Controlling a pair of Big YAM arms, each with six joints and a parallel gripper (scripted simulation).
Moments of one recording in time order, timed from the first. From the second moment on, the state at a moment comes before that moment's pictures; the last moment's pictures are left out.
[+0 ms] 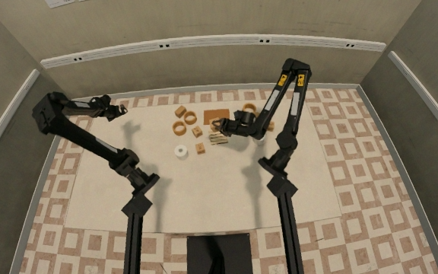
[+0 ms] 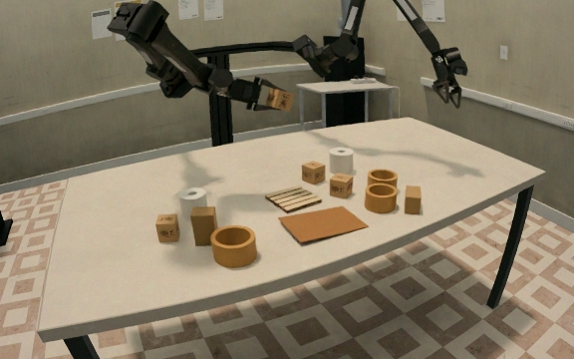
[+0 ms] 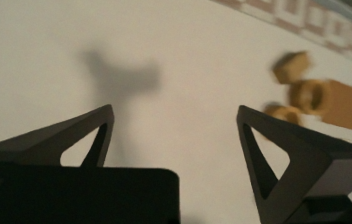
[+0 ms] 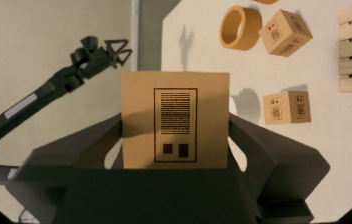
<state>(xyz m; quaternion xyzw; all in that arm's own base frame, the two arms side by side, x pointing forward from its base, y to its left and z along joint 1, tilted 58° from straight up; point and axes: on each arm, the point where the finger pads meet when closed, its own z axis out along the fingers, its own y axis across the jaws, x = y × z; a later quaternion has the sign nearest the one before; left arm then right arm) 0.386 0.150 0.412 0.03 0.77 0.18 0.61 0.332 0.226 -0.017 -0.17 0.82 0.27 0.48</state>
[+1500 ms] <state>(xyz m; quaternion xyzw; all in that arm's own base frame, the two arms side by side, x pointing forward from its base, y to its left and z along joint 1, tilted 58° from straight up) 0.369 -0.171 0.058 -0.43 0.83 -0.33 0.12 0.332 0.226 -0.017 -0.17 0.82 0.27 0.48</state>
